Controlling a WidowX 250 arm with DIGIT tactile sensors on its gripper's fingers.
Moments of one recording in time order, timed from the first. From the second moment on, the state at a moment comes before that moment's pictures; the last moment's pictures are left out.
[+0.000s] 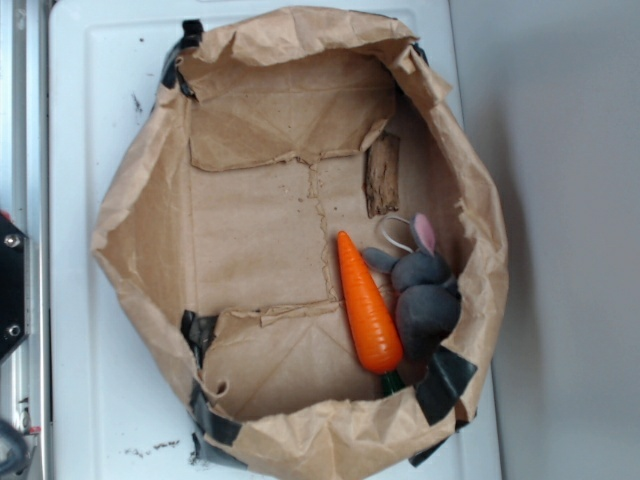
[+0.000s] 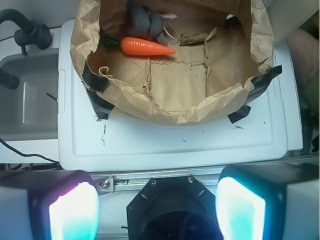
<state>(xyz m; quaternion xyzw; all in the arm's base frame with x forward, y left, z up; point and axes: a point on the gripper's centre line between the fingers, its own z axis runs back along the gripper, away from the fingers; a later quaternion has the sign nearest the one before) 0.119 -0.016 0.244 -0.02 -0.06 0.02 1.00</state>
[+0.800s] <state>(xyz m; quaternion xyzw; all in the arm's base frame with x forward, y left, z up) 0.214 0.001 0.196 -0.03 -0.01 0.00 1.00</state>
